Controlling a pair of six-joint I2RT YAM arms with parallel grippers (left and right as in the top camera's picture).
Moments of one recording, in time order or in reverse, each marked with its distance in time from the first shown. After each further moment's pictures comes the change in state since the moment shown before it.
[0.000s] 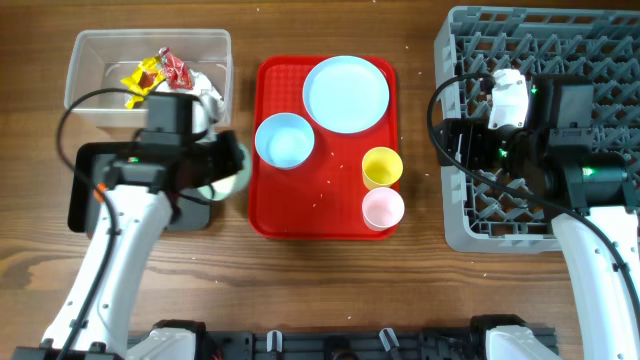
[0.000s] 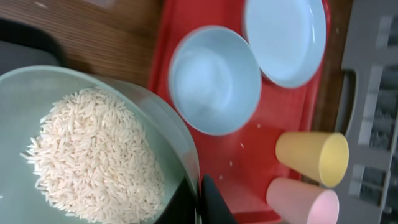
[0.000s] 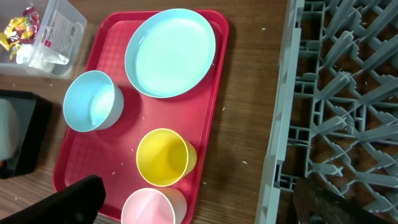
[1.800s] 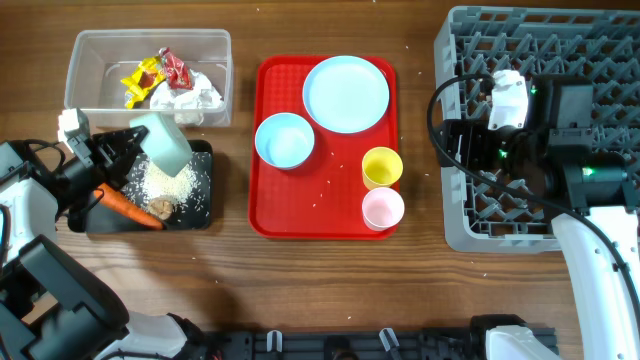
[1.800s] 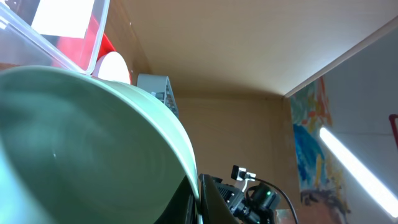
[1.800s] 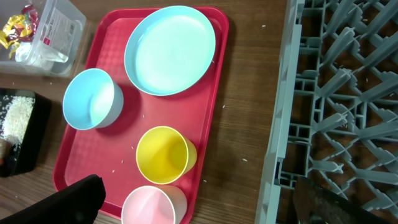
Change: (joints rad) left arm 0.769 0.341 0.002 0.030 1.209 0.213; right arm 0.000 0.000 0.000 -0.008 0.000 0.000
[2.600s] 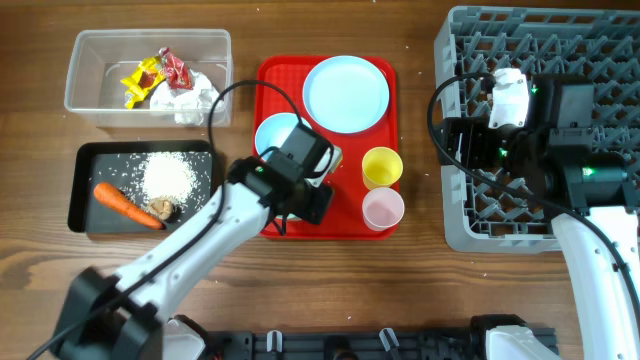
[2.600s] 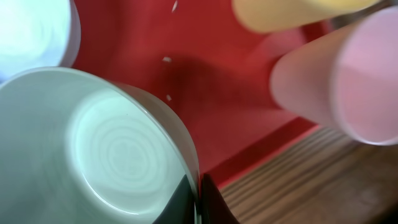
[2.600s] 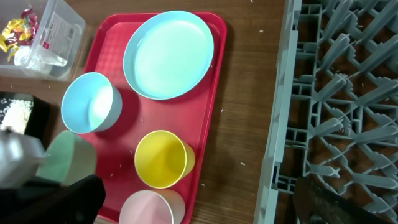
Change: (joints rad) left arm -1.330 -0.148 0.008 -0.020 -1.428 0.063; right arm 0.000 0.000 0.000 0.015 0.007 0.000
